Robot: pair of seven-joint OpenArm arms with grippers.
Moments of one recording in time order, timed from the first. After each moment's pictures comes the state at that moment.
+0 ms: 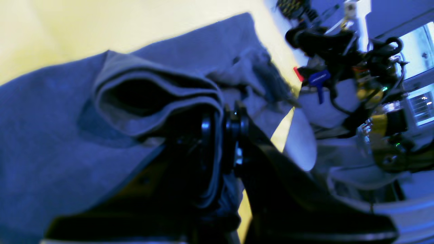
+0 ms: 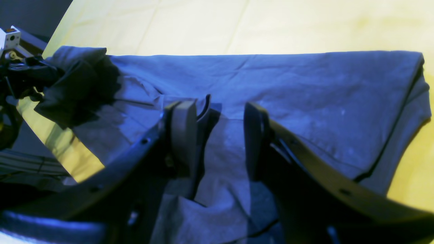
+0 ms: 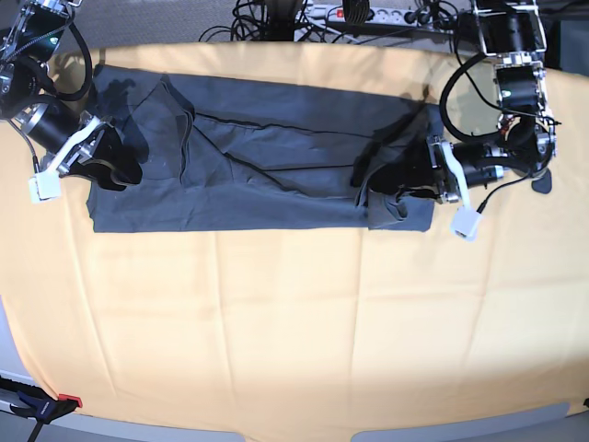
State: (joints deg) left arm 0.5 -19.9 -12.8 90.4 -88.5 -40.2 78.8; right arm -14.7 16.2 32.6 103.2 68.1 40.0 -68.0
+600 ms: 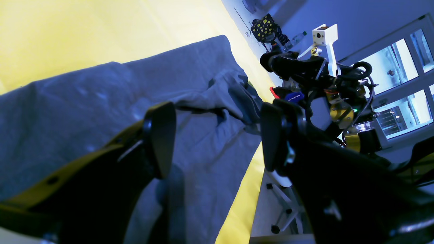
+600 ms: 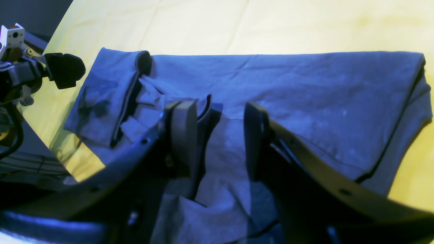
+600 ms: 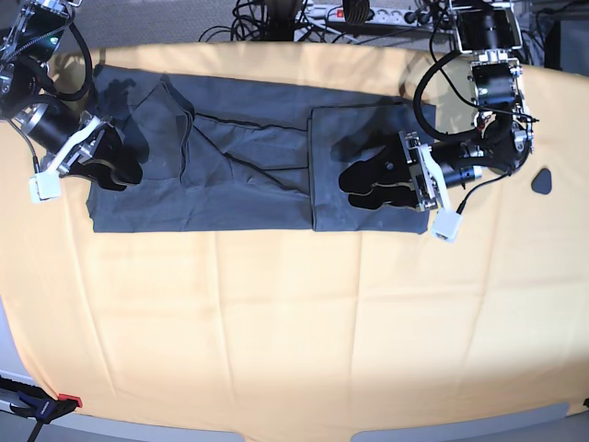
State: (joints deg) left arm 0.3 -14.4 -12.0 90.4 -88.6 -38.8 78.0; right arm -14.7 16.2 32.6 103.2 68.1 40.0 -67.9
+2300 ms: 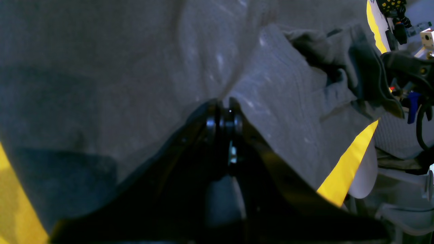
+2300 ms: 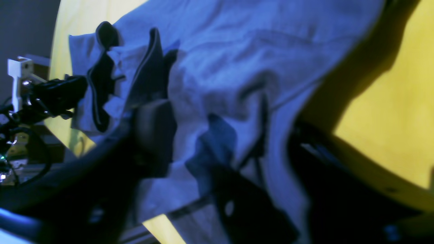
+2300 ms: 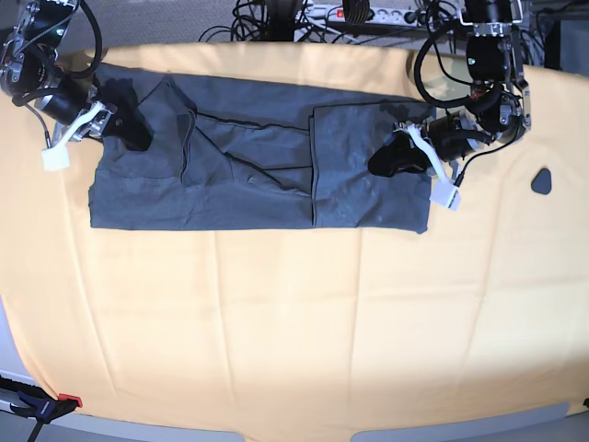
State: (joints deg) left arm 8.1 -15.2 -12.3 90.7 -59.1 -35.7 62.3; right arm -17.0 15.3 32.9 90.3 68.7 39.0 -71.8
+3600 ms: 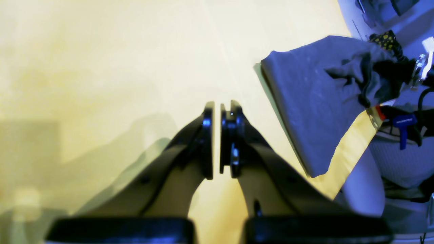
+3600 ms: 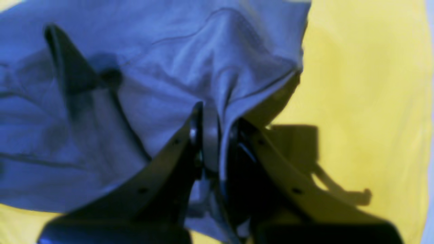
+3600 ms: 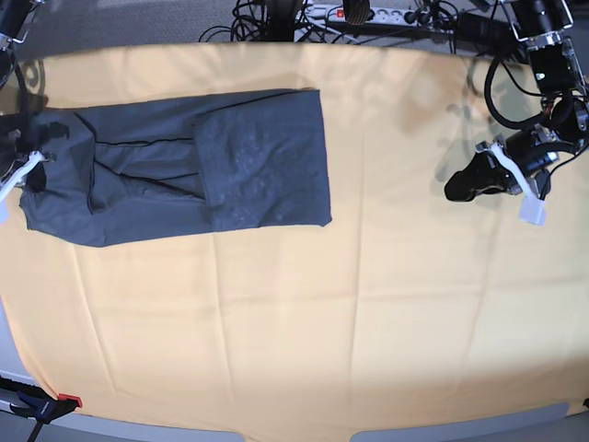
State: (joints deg) left arm 6.2 -25.0 -26.5 90.4 -76.6 -38.4 70.7; right arm -8.3 31.9 32.6 95.0 43.9 27.9 -67.9
